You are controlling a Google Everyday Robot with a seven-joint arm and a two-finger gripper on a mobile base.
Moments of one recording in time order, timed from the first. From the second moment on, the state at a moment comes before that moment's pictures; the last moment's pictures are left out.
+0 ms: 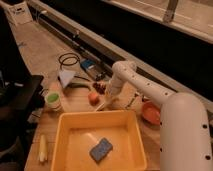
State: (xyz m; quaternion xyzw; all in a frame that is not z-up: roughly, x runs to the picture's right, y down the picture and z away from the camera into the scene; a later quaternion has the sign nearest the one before) arm 0.027 0.071 0.905 -0.25 -0.29 -0.35 0.85
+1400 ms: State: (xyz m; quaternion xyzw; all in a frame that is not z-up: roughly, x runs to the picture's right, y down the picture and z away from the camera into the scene) arm 0.069 0.034 0.935 -0.25 -0.24 -0.31 0.88
